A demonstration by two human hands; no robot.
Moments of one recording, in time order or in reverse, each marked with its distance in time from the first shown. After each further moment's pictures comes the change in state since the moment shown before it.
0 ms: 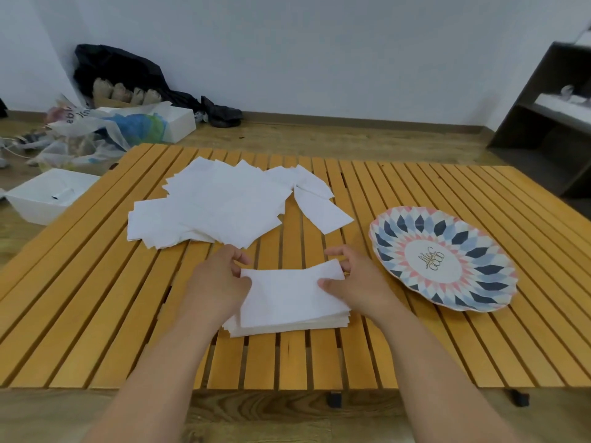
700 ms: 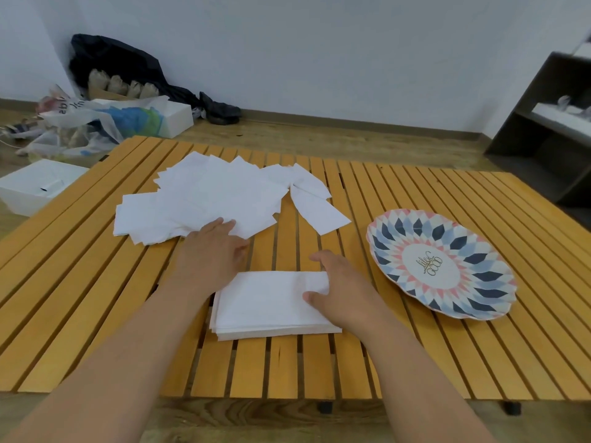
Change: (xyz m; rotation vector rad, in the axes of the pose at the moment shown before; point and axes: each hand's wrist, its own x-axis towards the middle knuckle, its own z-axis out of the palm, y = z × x) left_hand 0.071 -0.023 0.012 0.680 0.047 0.361; right_hand -0.004 -0.003 0.012 -0.468 -0.015 -0.143
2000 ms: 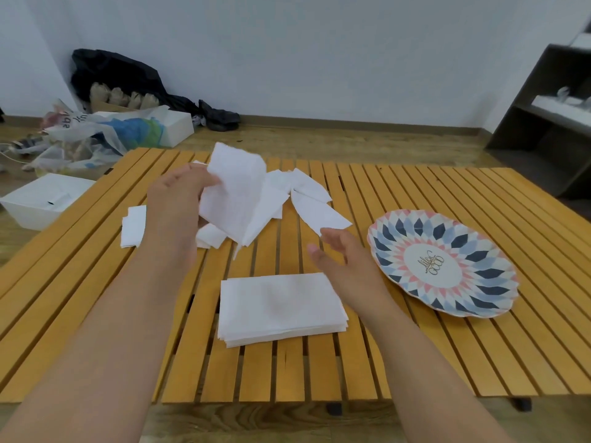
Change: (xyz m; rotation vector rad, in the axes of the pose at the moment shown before) left_hand -0.017 0.035 -0.112 -1.471 0.409 -0.379; right_hand 0.002 -0.018 -0.017 0.590 0.204 0.036
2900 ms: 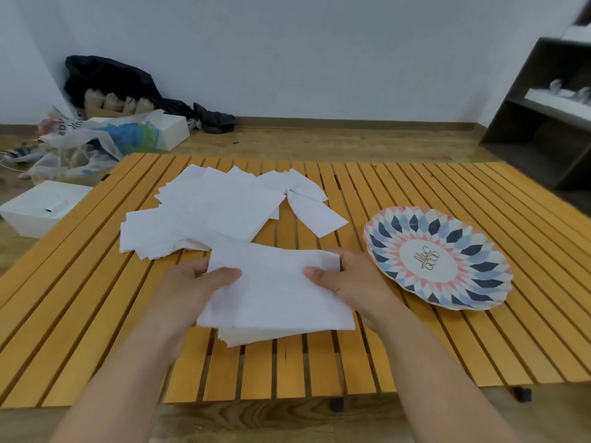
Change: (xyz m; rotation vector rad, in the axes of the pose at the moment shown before) left_hand -0.052 -0.042 -0.038 0.302 -0.222 -0.358; right_hand -0.009 0.001 -0.008 0.236 -0.169 0.180
